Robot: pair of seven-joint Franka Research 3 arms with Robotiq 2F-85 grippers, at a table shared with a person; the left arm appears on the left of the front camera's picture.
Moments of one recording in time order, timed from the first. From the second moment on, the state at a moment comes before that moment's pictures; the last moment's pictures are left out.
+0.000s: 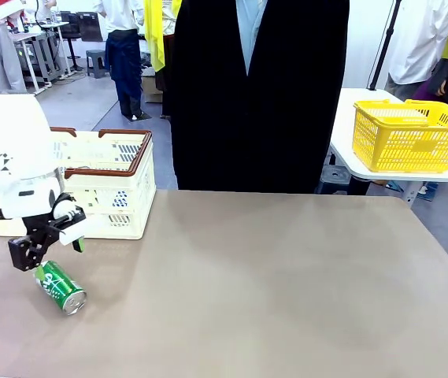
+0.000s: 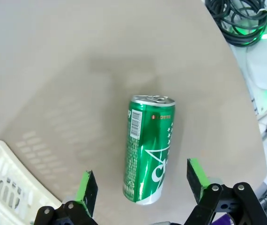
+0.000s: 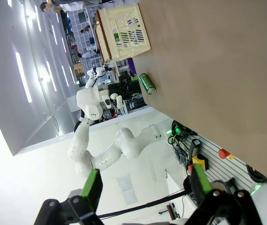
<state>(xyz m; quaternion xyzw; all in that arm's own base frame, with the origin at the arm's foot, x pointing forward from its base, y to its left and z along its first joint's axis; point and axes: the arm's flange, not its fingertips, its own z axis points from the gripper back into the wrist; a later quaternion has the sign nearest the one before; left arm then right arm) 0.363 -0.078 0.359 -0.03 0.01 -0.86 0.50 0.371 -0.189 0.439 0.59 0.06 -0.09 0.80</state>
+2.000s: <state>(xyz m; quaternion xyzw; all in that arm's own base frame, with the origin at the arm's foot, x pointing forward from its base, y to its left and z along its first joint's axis) 0.377 -0.070 0.294 -0.05 0.06 -0.90 0.42 0.371 -0.189 0.439 0.59 0.06 -0.09 0.80</state>
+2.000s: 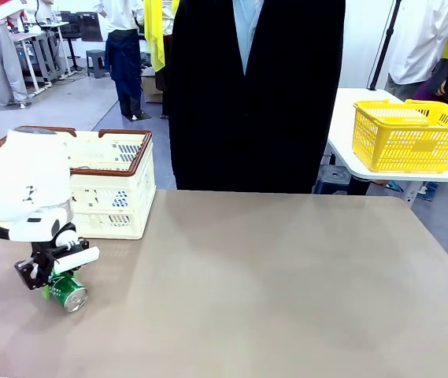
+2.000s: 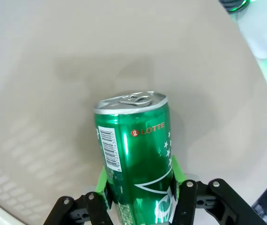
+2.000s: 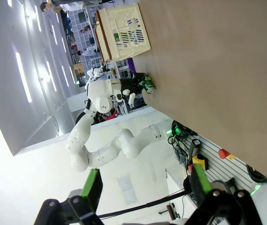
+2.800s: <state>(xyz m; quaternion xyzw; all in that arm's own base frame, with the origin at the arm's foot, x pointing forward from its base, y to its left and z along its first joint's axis) 0.410 0.012 0.573 -0.14 -0.13 -0.59 0.79 0.372 -0.189 0.439 0.59 0.06 -0.09 0.80</state>
